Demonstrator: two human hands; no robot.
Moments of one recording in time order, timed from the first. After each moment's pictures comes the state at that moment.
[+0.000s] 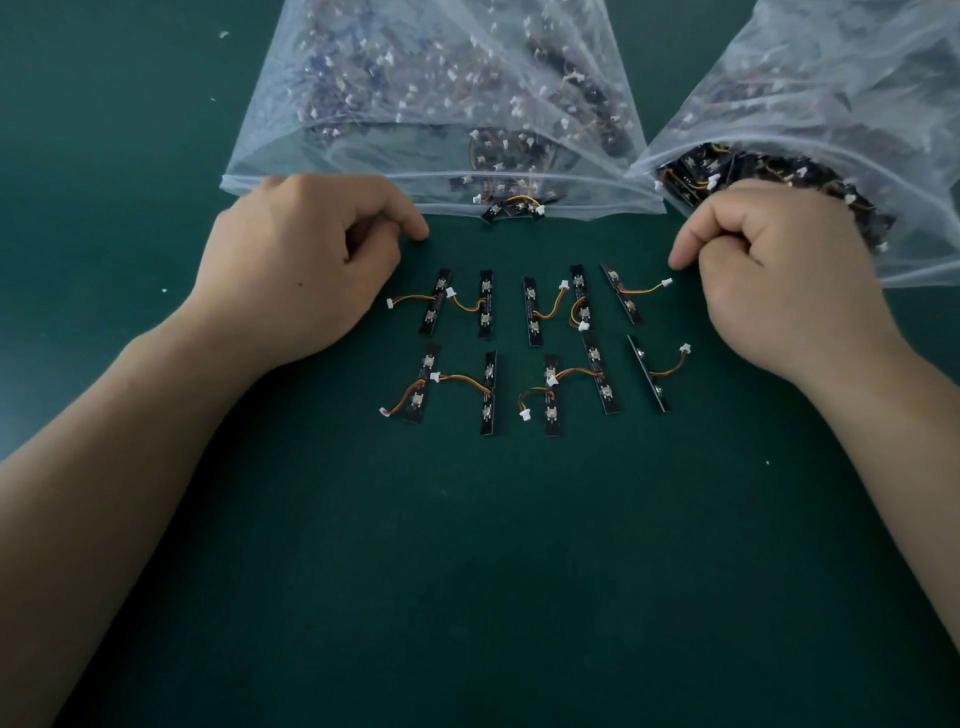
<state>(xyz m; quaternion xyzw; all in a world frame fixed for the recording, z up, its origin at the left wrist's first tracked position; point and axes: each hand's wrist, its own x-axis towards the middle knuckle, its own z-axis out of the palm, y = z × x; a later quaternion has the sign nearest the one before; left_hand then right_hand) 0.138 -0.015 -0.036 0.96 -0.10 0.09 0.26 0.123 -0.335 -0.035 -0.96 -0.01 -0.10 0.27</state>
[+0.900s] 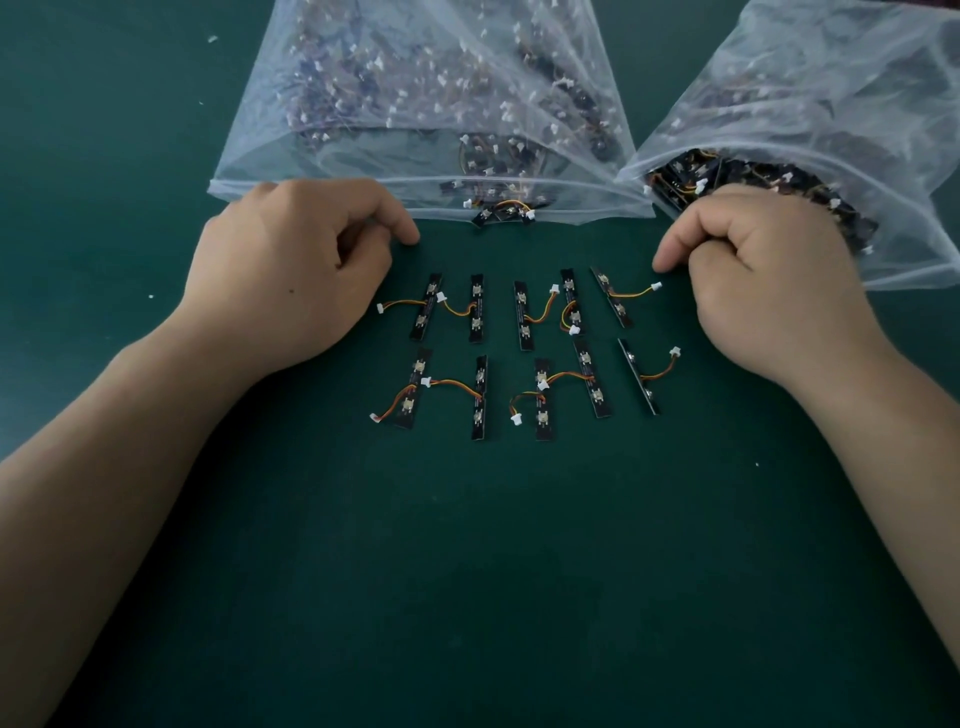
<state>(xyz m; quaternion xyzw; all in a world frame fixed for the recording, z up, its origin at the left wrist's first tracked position) 0.140 -0.015 -0.037 0.96 -0.10 0.10 0.25 0.122 -0.332 -0.030 -0.96 -0.02 -0.09 0.28</state>
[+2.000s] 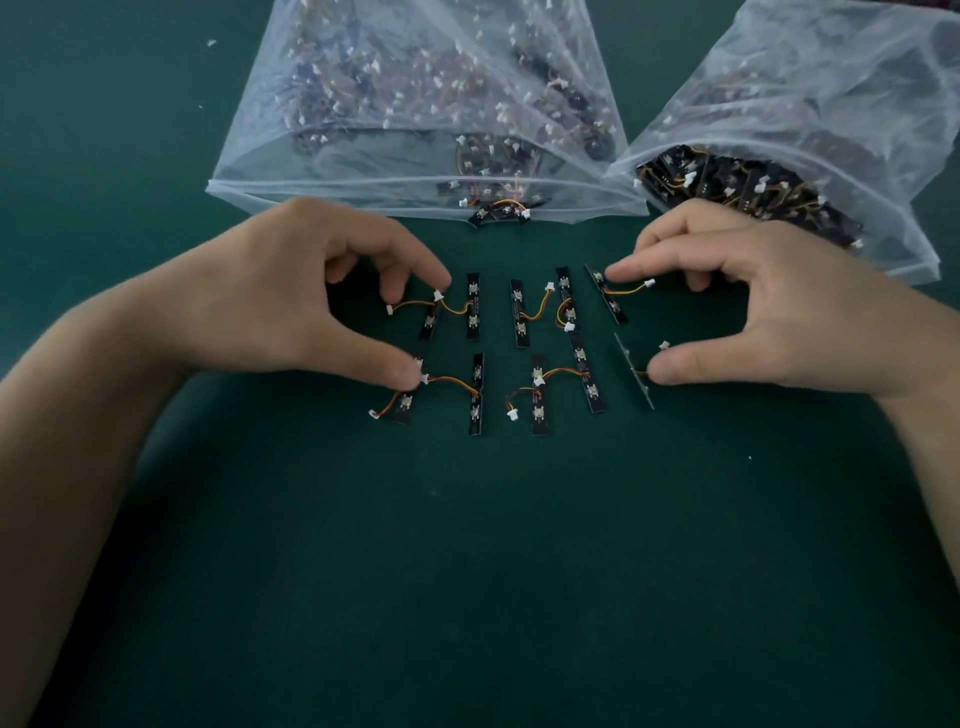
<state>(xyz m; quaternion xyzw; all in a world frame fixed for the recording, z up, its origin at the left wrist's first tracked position) 0.136 0.000 -0.010 0.88 -0.26 -0.17 0.36 0.114 -0.360 -0.010 -0.92 -0.20 0.15 0.31</state>
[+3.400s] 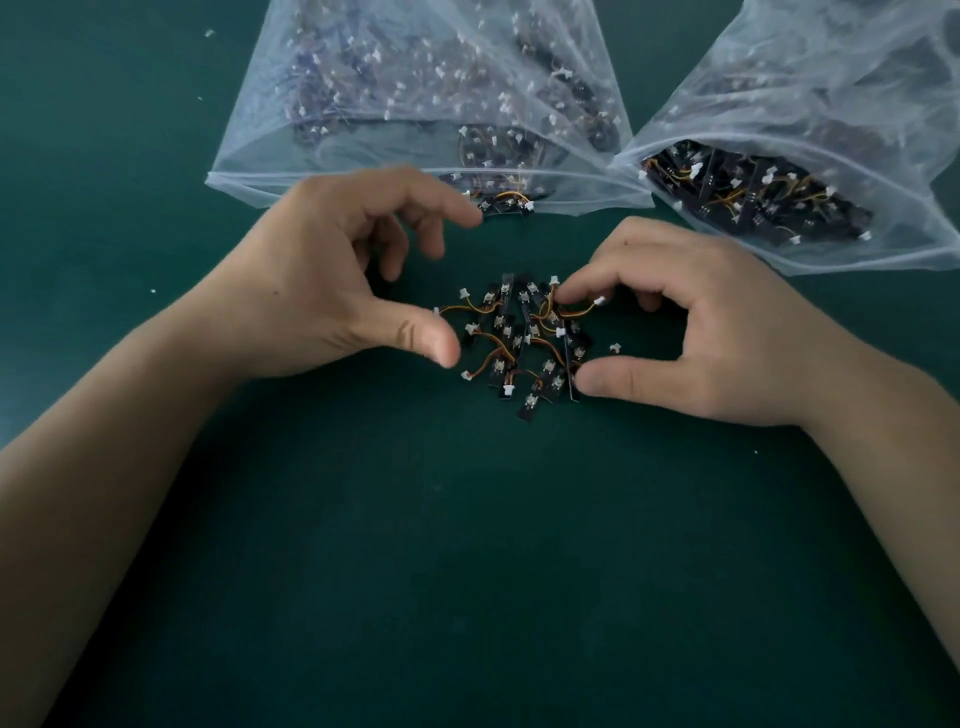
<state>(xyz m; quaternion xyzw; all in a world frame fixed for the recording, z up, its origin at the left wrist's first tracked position) 0.133 -0.015 -0.024 0.83 -0.29 -0.07 0.46 0.101 -0.321 -0.021 -0.91 -0.26 0.08 0.31</state>
